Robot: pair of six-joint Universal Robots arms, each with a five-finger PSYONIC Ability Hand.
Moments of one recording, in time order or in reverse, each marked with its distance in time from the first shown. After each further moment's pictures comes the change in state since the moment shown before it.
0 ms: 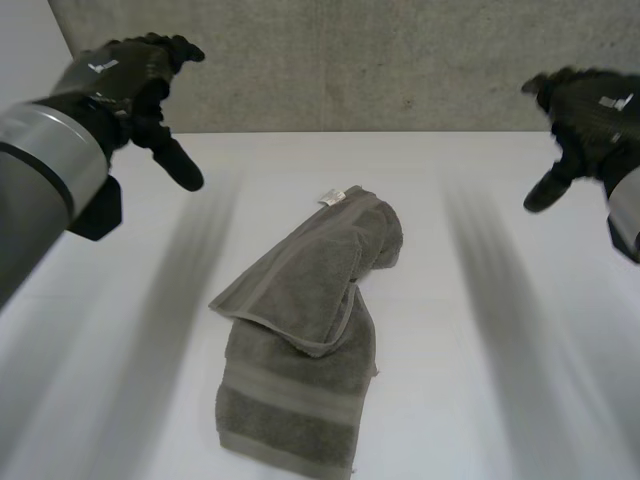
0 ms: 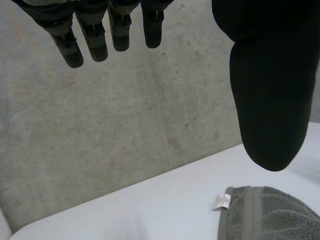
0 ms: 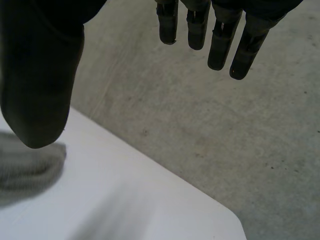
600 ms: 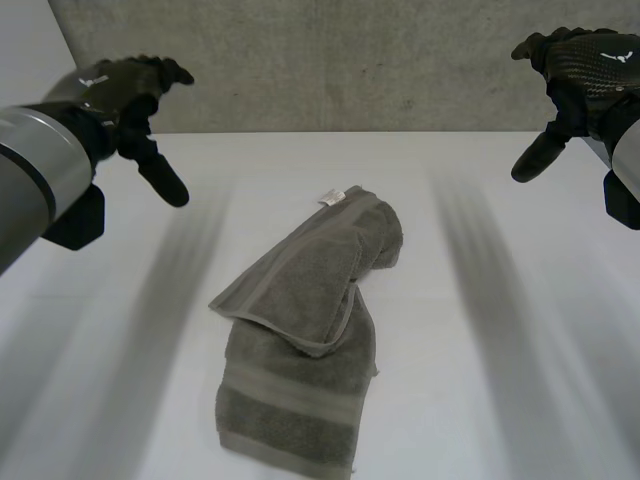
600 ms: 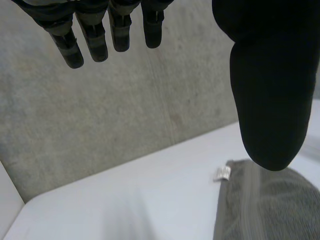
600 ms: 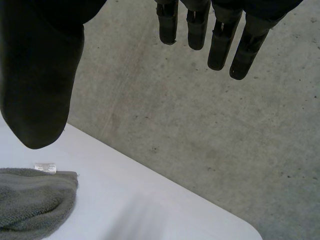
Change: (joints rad) left arm 0.033 -0.024 0.034 -0.117 0.012 0.029; right arm 0.032 0.061 -0.214 0.161 -0.009 0.076; left_hand 0.004 0.010 0.009 0.010 0.000; right_hand 0.000 0.000 0.000 0.000 0.000
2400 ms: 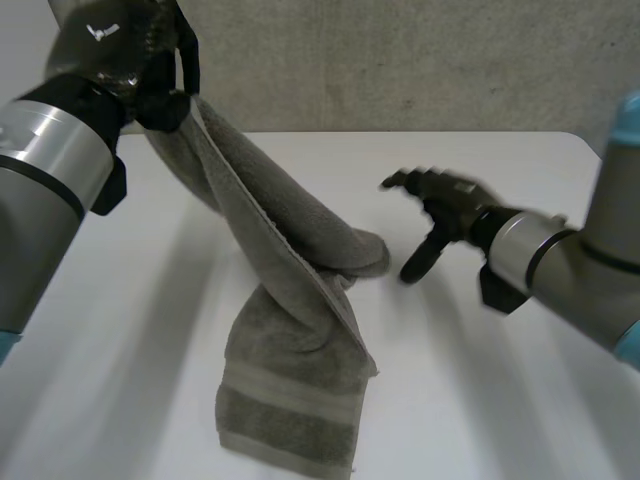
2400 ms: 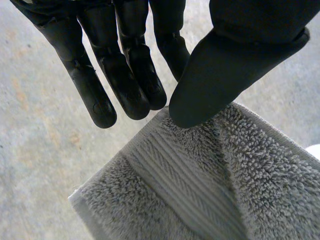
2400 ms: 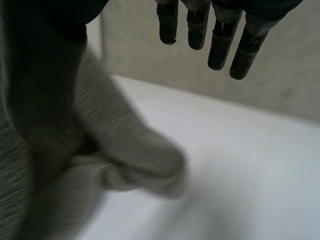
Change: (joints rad) left arm -0.024 0.117 -0.221 0.455 0.075 0.071; right arm 0.082 0.276 0.072 -0.018 -0.307 0.254; left_hand 0.997 1.034 1.034 1.036 0.985; right_hand 0.000 0.000 0.000 0.000 0.000
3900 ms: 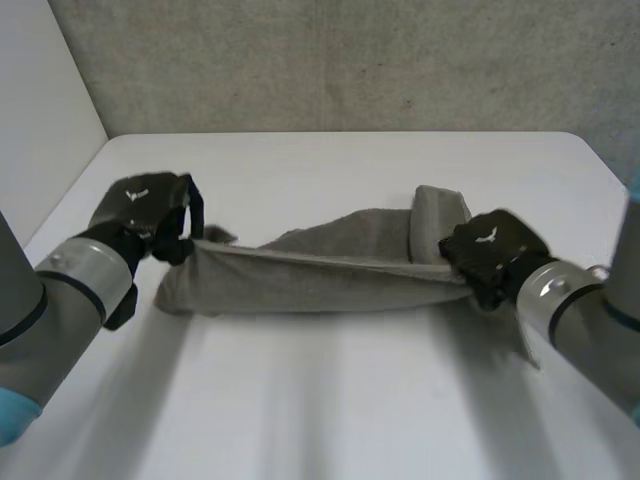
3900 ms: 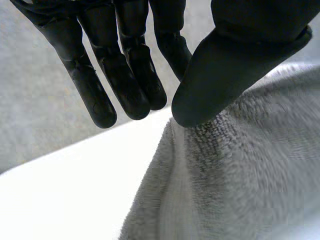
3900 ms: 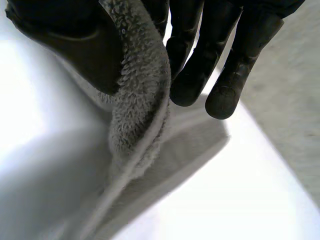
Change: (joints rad) left arm 0.108 -0.090 -0.292 -0.013 0.075 -0.013; right arm -0.035 -0.142 0.251 -0.060 0.168 -0.760; left_hand 0.003 0.000 0.001 0.001 -0.001; right_hand 1.155 1.081 1.099 1.078 1.113
